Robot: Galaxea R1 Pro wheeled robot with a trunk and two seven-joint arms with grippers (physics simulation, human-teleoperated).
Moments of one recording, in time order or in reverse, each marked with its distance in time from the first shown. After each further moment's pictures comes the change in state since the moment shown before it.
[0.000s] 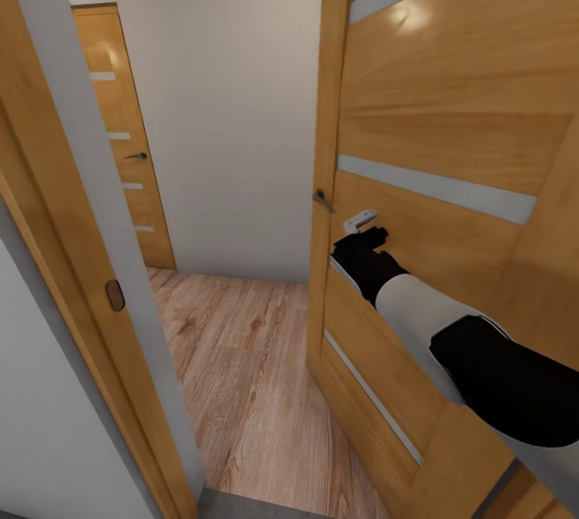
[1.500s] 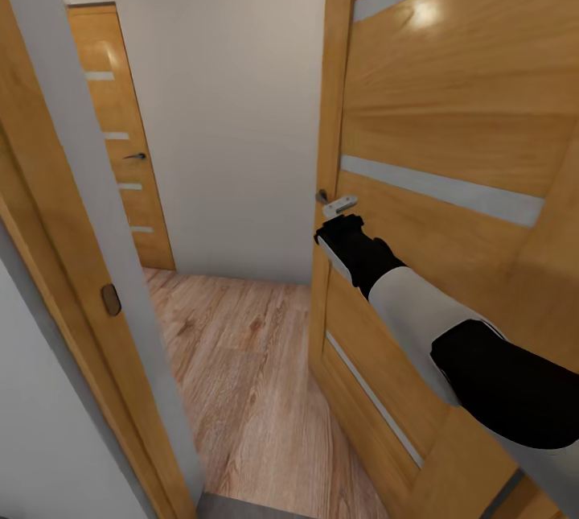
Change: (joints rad) left arm 0.000 0.000 0.000 -0.001 0.000 0.001 0.000; right arm 0.000 0.022 -0.006 -0.202 -0.090 0.082 0.159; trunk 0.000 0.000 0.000
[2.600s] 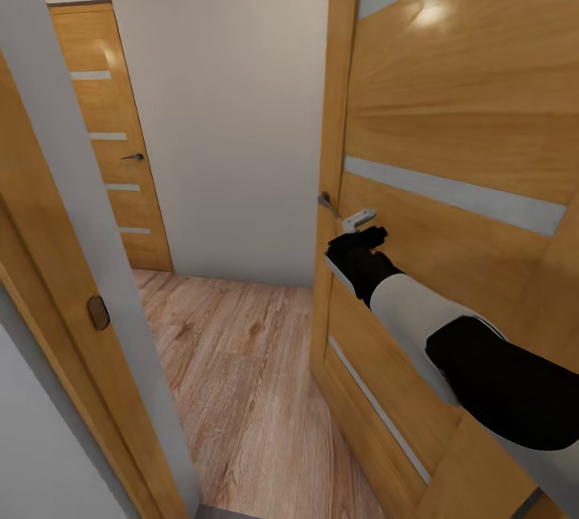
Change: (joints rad) left arm 0.000 0.000 0.000 0.001 0.000 -0.001 0.000; right arm 0.000 0.000 0.022 0.192 0.025 -0.056 -0.258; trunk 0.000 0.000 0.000
